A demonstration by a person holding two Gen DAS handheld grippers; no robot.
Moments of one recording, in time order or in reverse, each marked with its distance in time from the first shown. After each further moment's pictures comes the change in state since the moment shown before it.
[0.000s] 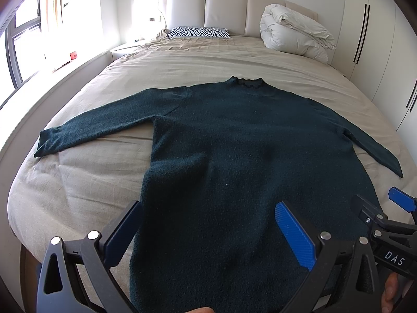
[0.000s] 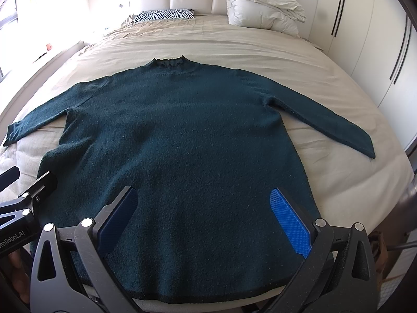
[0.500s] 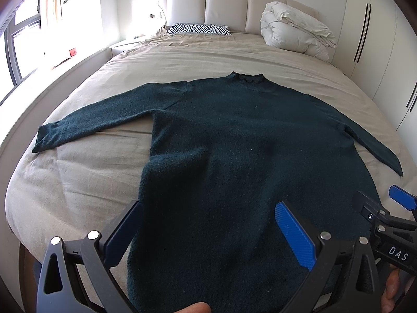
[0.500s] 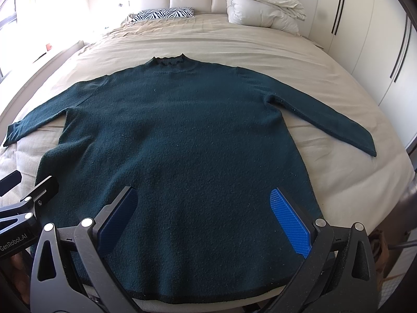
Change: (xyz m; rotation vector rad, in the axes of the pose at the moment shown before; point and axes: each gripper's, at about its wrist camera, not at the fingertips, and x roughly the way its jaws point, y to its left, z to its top) left arm 0.005 0.001 -0.006 -0.005 0.014 -0.006; right arm 0.003 0.000 -0.001 0.003 0.011 0.005
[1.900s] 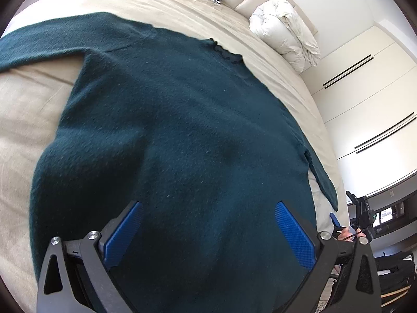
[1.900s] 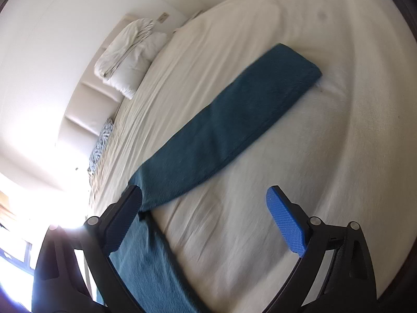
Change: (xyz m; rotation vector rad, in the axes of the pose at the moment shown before) left arm 0.095 0.017 0.043 -0.294 0.217 -0.502; right arm 0.115 -0.379 -0.005 1.086 -0.175 0.249
